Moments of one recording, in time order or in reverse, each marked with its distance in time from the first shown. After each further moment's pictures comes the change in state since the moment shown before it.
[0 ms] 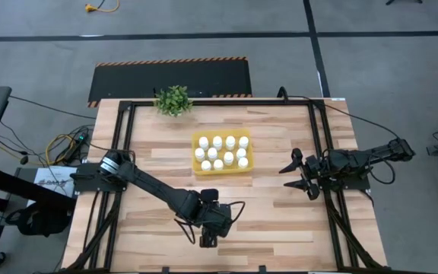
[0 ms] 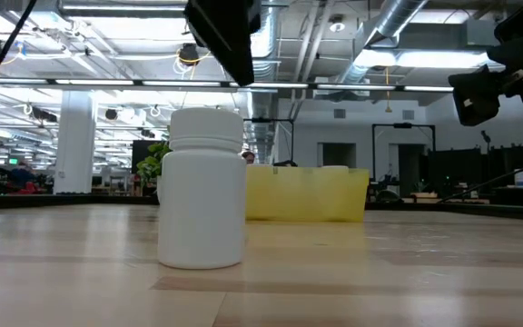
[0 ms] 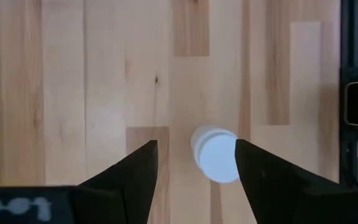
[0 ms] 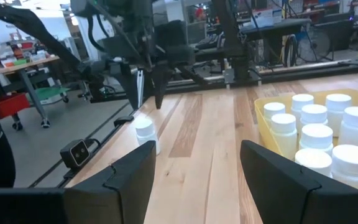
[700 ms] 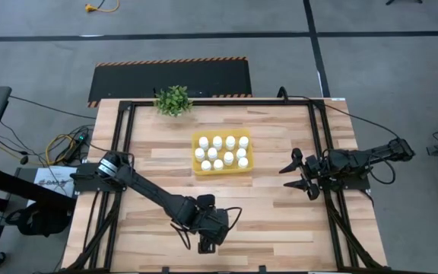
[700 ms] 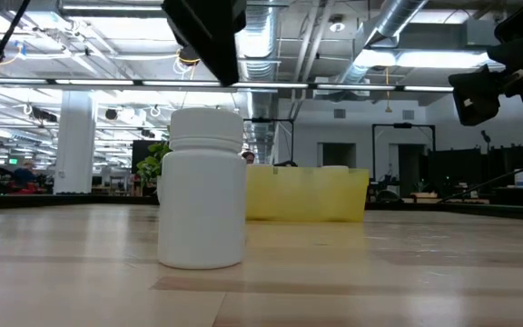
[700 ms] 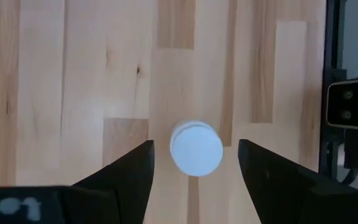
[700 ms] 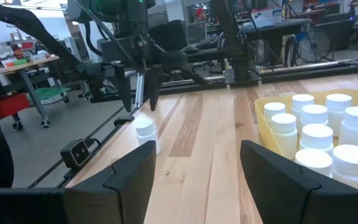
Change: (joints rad) left arm -0.045 -0.002 -0.031 0.033 0.003 -0.091; right arm 0.000 0.003 0.000 0.000 0.000 0.000
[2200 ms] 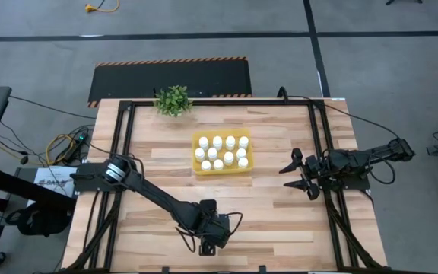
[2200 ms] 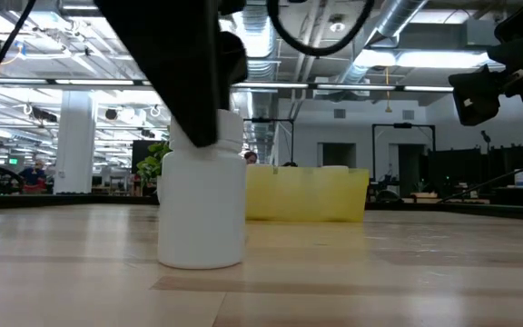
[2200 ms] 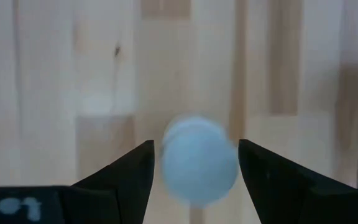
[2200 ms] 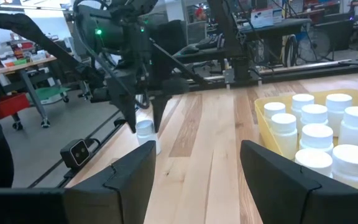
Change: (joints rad) left arm -0.002 0.078 -0.064 0.085 0.024 0.027; right arm 0.000 0.000 0.000 0.000 0.000 0.000
